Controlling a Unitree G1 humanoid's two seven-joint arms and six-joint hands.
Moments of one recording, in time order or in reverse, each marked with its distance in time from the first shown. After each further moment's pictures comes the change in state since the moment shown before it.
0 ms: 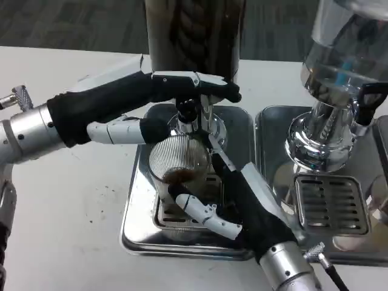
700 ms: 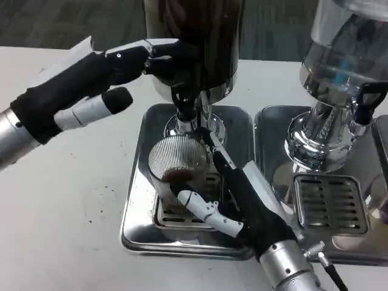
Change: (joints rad) left arm 0.043 0.011 0.109 0.063 -0.001 -0.030 0.144; right arm -0.024 0.000 -0.010 0.054 0.043 -0.043 -0.012
